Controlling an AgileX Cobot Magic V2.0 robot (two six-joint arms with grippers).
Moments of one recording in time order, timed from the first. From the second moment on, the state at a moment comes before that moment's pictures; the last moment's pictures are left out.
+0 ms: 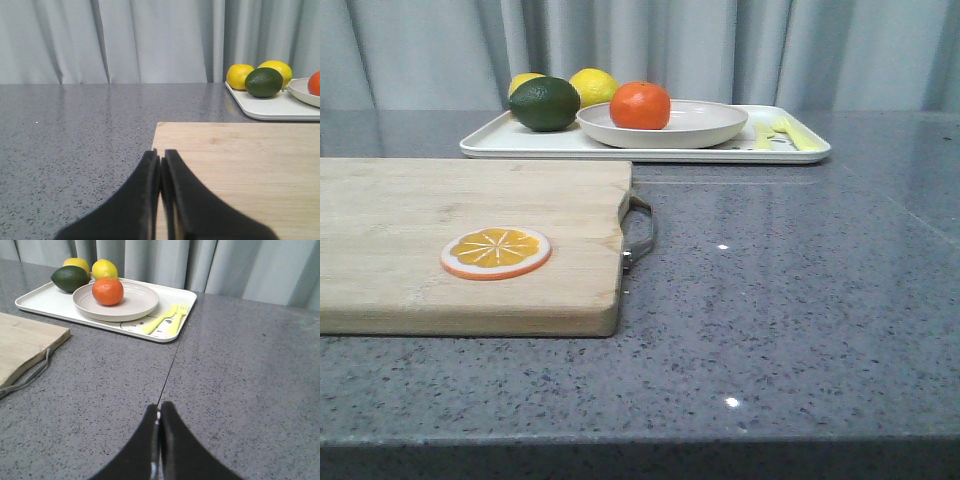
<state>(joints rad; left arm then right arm) 0.04 0.00 0.00 -0.07 0.05 0.00 0.25 0.15 -0.50 0.04 0.62 -0.04</state>
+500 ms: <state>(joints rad) 0.04 0.00 0.00 -0.07 0.05 0.00 0.13 0.15 -0.17 0.01 -0.05 -0.03</state>
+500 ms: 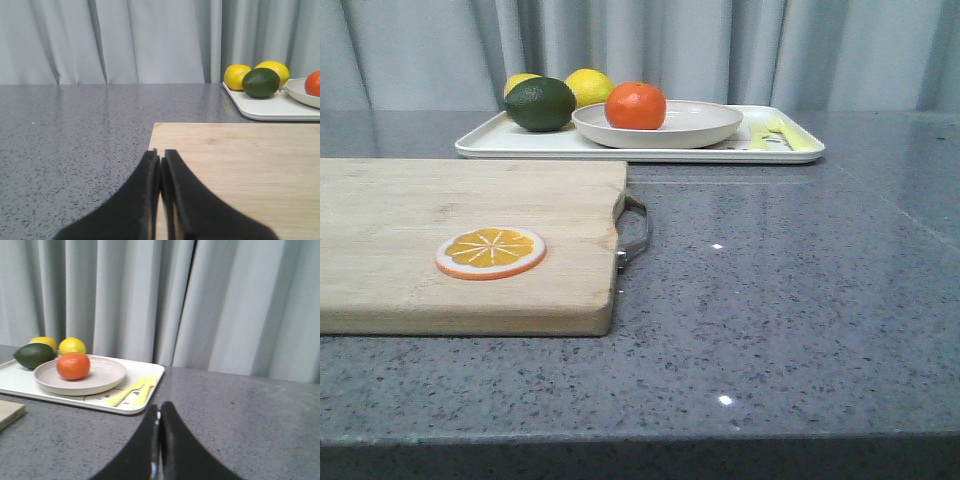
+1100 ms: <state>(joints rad) 0.04 0.00 0.00 -0.07 0.05 0.00 -0.01 -0.01 0.03 -0.08 0.02 0.14</state>
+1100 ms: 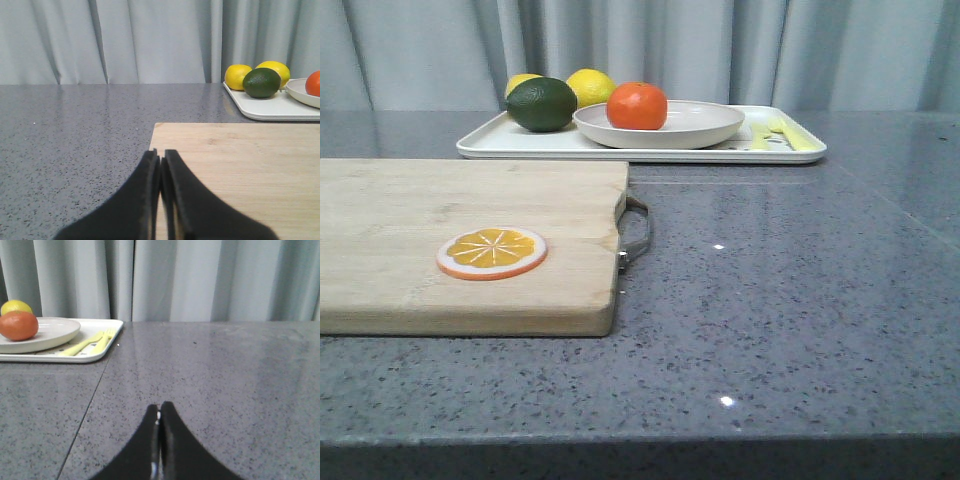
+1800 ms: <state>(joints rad) 0.04 0.00 0.00 -0.07 0.05 0.00 -0.01 -0.01 0.03 -0.08 0.07 0.14</state>
